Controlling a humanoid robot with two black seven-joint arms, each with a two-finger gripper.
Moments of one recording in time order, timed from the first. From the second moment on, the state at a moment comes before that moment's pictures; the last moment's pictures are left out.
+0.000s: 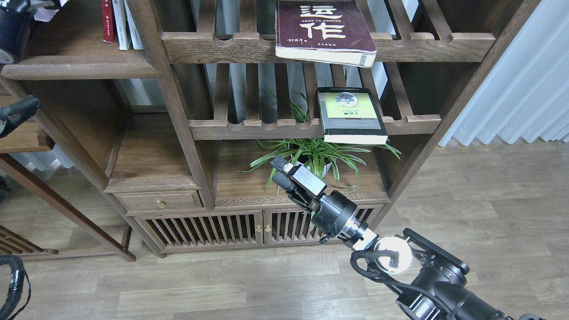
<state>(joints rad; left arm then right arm) -0.65 0.34 -1.65 -1.19 1.10 -0.19 -0.08 0.29 -0.10 0.74 1.11 0.30 0.58 -0.12</state>
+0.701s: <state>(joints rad) -0.81 0.32 -1.49 -0.86 1.10 -0.09 -0.23 0.29 -0.07 0.73 1.11 0.28 0.58 -0.12</state>
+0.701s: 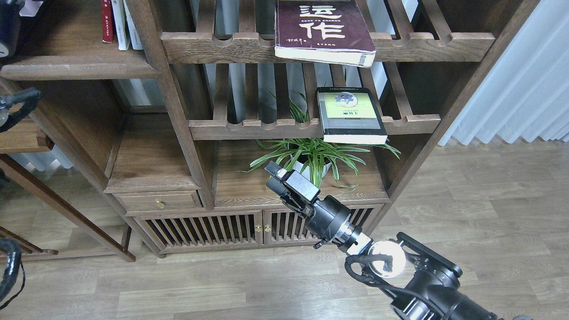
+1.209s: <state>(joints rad) -0.91 0.29 -1.37 -0.64 1.04 -0.07 -0.31 0.29 -0.07 0.74 1.10 0.28 0.58 -0.12</state>
